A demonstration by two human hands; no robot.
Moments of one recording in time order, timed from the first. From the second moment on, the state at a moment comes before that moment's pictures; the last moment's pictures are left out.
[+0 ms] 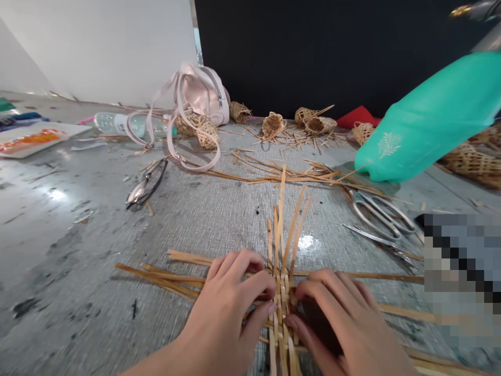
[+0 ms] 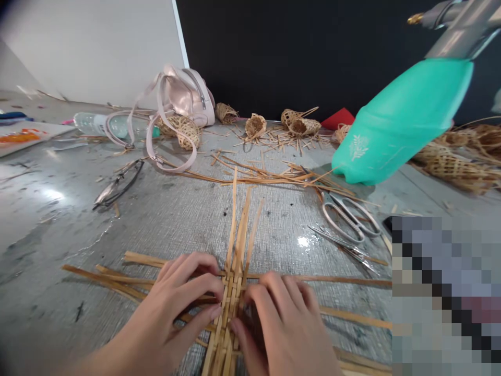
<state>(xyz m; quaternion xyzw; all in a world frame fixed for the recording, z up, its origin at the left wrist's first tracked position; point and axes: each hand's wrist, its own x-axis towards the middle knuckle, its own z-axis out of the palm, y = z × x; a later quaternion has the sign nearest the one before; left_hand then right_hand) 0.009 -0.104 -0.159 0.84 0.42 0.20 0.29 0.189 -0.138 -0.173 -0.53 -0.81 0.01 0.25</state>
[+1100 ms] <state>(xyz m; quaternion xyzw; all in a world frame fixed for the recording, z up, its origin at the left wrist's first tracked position) 0.007 -0.107 -0.163 0.86 0.40 0.21 0.24 0.180 -0.143 -0.179 -0.53 -0.82 0.00 0.23</state>
